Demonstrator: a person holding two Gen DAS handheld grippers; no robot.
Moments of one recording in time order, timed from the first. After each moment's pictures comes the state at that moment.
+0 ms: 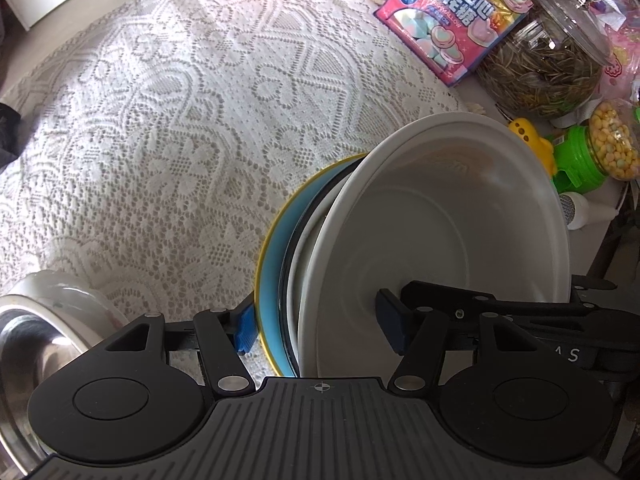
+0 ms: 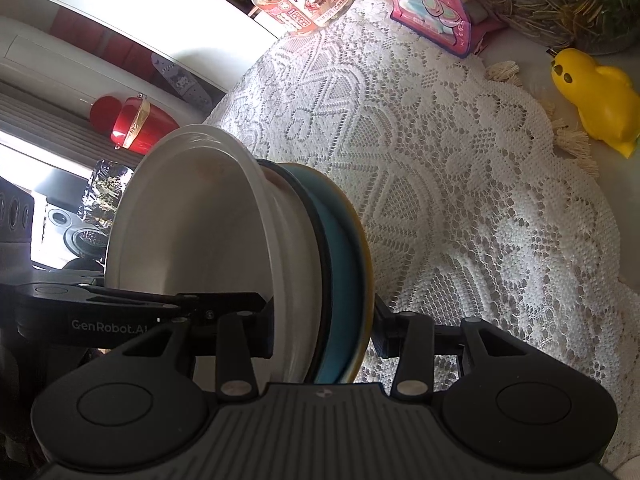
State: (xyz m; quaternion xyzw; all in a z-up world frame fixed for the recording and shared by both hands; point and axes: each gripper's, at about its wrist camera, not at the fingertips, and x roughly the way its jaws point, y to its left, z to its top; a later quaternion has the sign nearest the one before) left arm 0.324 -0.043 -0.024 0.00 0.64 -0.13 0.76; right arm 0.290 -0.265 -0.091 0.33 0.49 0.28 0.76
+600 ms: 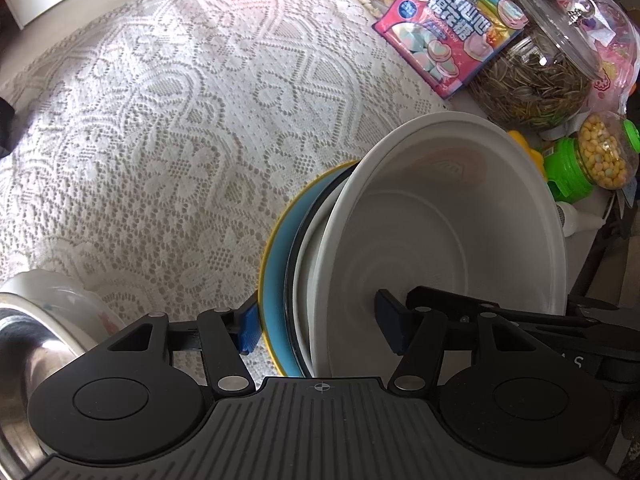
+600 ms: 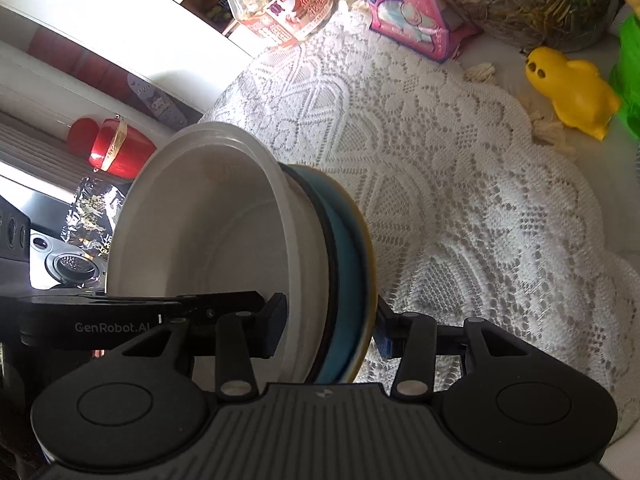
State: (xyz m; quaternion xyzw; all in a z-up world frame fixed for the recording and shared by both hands) left arm 0.314 -0.023 -0.020 -0.02 0.62 -0.14 0.77; right arm 0.280 -0.257 -0.085 0.35 0.49 0.23 0.77
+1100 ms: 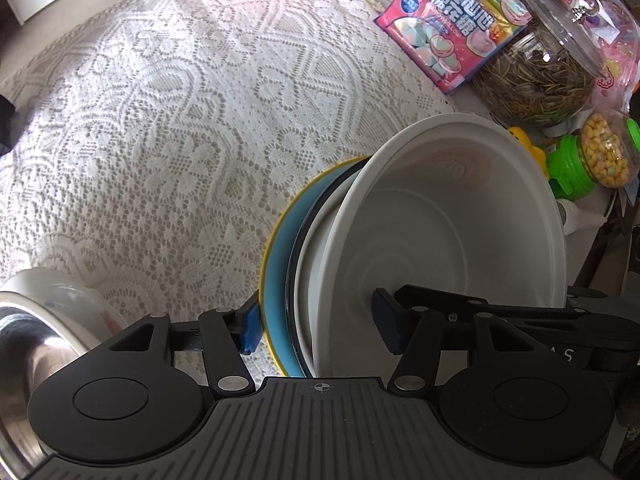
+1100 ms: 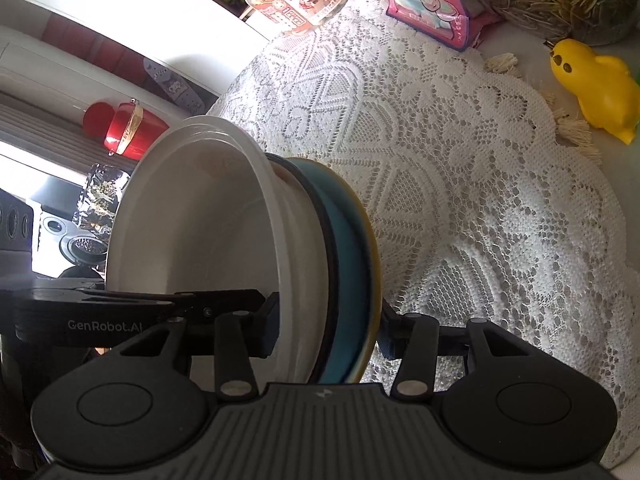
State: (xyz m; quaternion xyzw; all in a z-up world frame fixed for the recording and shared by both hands) left arm 0.316 -0.026 -0.021 -0.02 0.63 -0.14 0.76; right arm 0.288 -0.258 -0.092 0.34 0.49 0.27 0.76
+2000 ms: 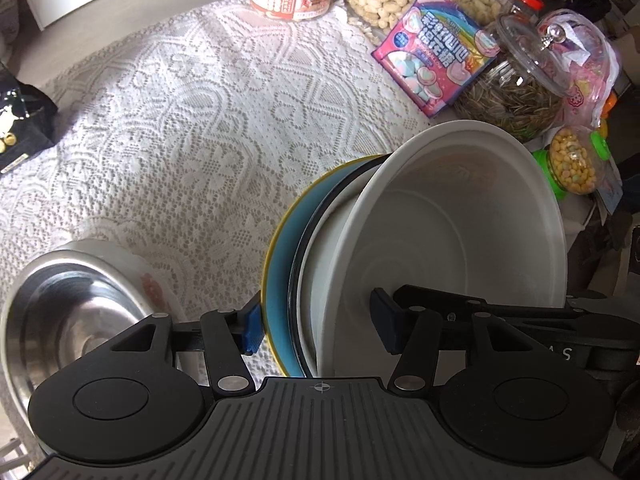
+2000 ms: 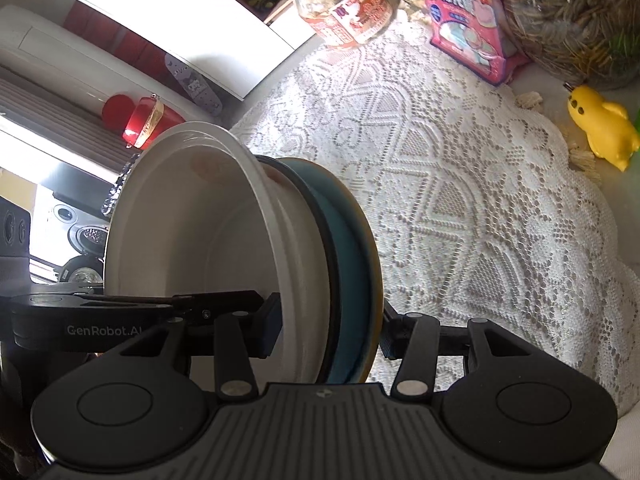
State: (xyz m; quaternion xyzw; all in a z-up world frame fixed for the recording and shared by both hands) left arm 0.277 -0.007 0.034 -0.03 0.60 -0.13 0.79; right arm 0.255 -0.251 -0.032 0.32 0.47 0.28 0.77
